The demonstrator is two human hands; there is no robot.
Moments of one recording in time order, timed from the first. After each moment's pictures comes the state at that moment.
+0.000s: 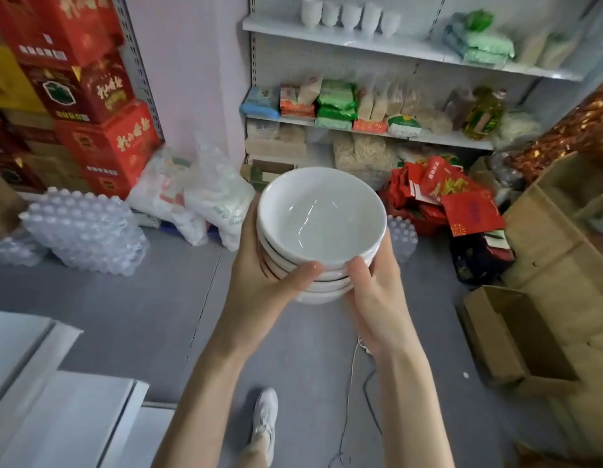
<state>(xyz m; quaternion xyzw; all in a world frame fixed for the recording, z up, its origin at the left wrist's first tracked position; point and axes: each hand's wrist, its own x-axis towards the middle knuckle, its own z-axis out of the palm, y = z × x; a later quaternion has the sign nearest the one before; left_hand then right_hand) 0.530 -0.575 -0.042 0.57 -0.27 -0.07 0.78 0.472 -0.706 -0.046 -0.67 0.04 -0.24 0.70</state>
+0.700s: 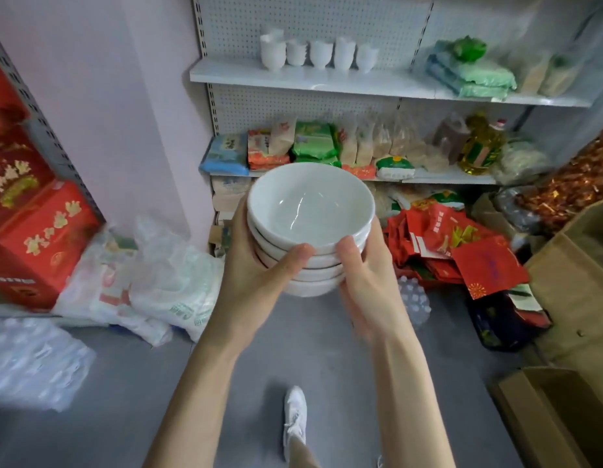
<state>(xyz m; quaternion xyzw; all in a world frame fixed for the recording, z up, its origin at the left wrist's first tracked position) 0.947 -0.822 -0.017 0.59 -0.29 -0.07 0.75 0.880 -0.947 -0.022 -0.64 0.05 -0.29 0.71</state>
